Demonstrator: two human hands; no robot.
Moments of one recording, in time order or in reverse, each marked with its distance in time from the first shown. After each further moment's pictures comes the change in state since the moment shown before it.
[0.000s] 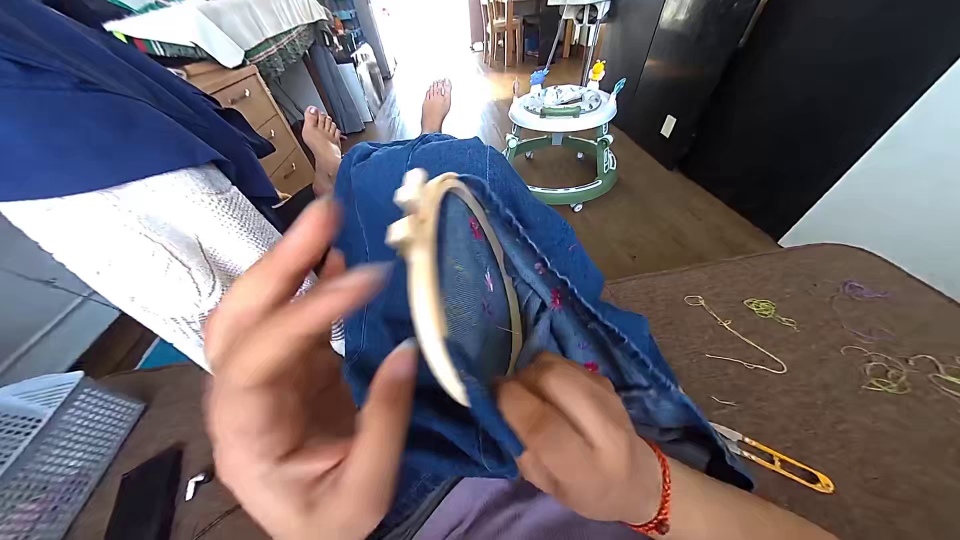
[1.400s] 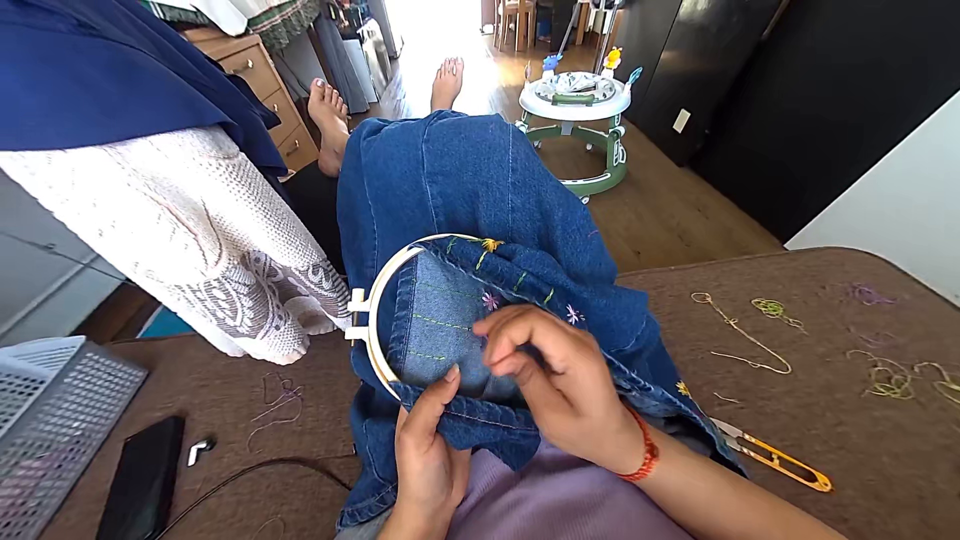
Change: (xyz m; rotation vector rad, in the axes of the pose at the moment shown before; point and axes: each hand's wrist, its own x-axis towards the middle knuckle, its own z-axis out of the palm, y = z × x) left_hand -0.096 0.005 0.069 -0.887 0.698 -1.080; right_hand -0.001 0.017 0.019 0.574 -0.117 0.359
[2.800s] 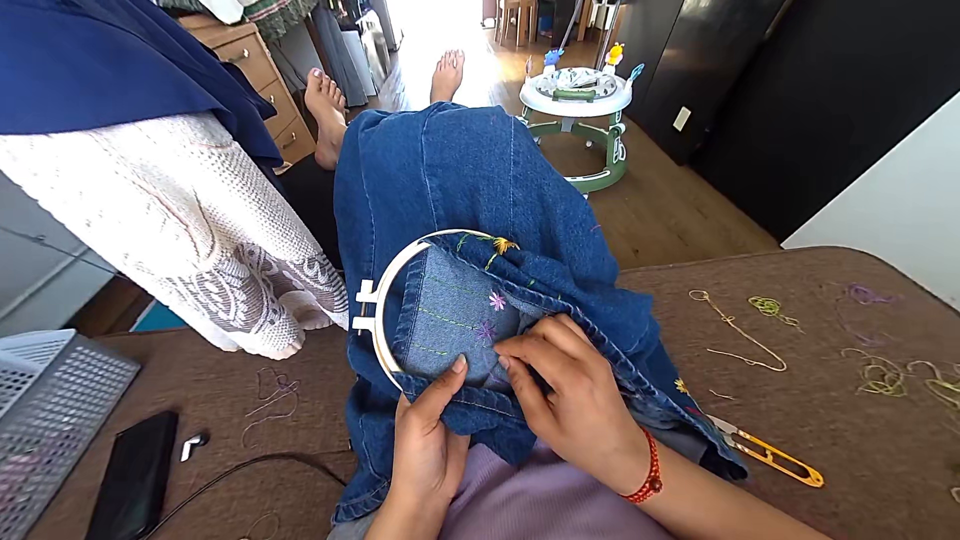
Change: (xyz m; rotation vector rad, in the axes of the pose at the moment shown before) left_hand 0.006 -0.002 -0.002 -0.039 0.064 -0.111; right_hand -0.032 0.009 -0.001 -0.594 0.041 0.043
